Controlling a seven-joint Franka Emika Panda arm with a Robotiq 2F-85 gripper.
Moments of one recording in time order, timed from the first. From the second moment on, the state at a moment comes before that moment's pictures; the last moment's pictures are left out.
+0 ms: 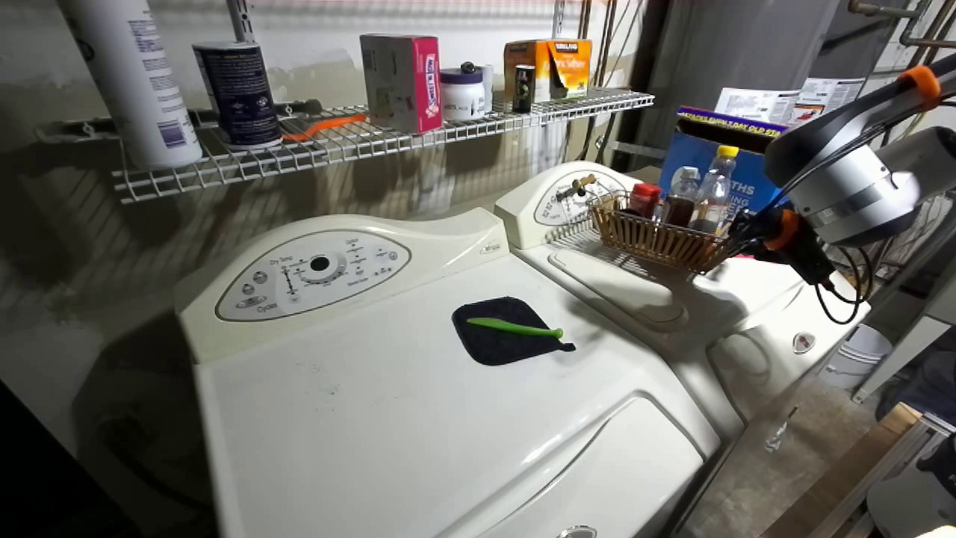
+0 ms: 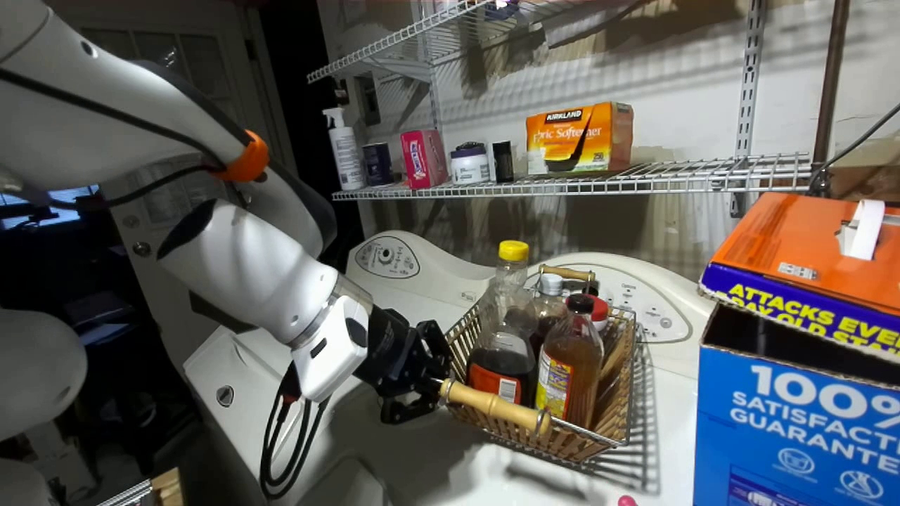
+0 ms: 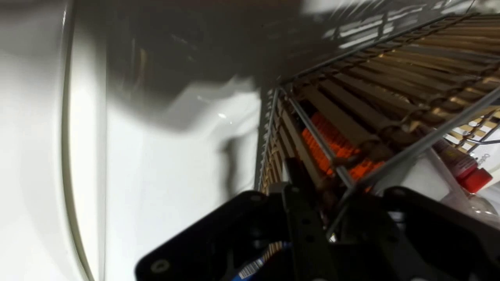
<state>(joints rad) -1.96 0.58 1.85 -2.85 1.05 3.79 -0.17</state>
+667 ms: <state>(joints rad) -1.71 0.61 1.62 -2.84 0.89 3.98 -0.04</state>
